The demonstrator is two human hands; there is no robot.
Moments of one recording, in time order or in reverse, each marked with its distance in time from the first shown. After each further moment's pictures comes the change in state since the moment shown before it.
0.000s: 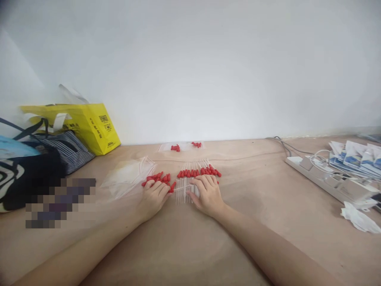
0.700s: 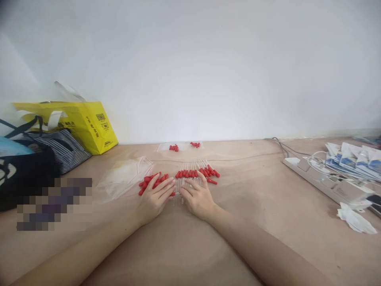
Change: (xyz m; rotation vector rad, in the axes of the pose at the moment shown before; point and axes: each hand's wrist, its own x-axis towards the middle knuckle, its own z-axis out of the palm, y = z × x) left_hand 0.007 0.007 -0.004 -0.189 0.098 0.074; right_hand 0.004 -0.013 0.016 -0.039 -0.035 -0.181
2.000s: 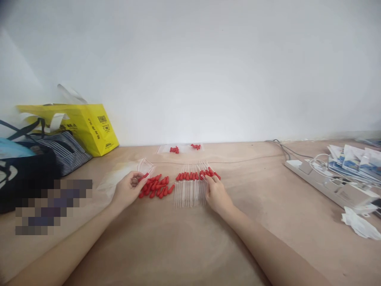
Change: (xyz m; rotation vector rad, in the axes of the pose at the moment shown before) left_hand -0.022 -0.062 -0.016 -0.420 -0.024 -1.086; right_hand -0.025 0.047 -0.007 0.075 -0.102 0.468
